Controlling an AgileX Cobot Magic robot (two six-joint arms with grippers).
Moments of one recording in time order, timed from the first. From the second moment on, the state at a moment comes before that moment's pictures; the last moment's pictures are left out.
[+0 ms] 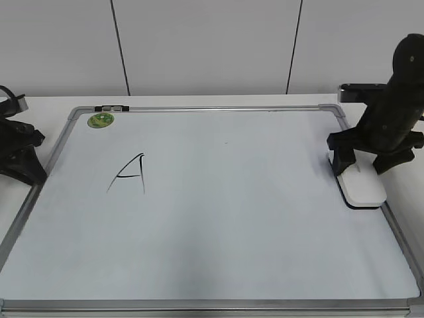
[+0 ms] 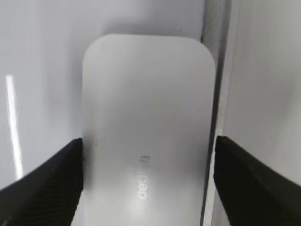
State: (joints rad) left arm 0.16 2.22 -1.54 -0.45 1.03 0.42; right arm 0.06 2.02 -1.40 0.04 0.82 -0.02
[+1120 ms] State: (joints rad) left arm 0.09 1.74 -1.69 -0.33 1.22 0.23; right arm 0.06 1.74 -1.66 0.08 1.23 -0.08
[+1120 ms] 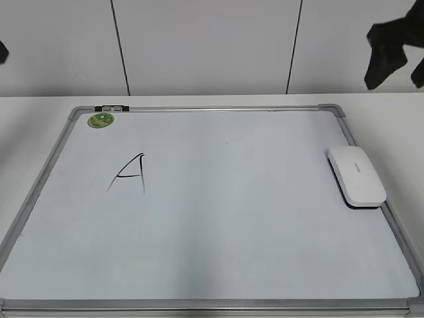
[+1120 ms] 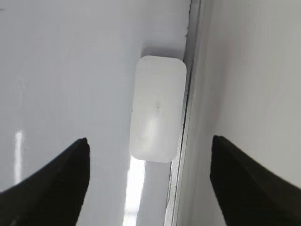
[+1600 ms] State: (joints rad) left arm 0.00 1.24 -1.45 -0.28 1.25 0.19; right arm 0.06 1.31 -1.49 0.10 1.25 -0.11
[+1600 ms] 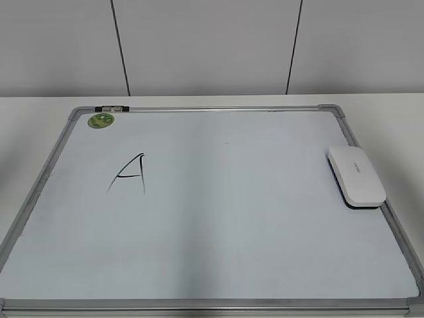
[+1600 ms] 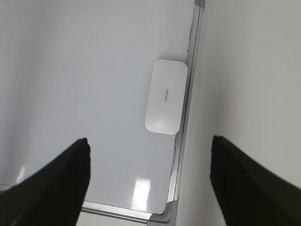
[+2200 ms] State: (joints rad) left arm -0.04 0.71 -0.94 -0.28 1.26 0.17; right arm 0.06 0.74 -1.08 0.10 1.26 -0.10
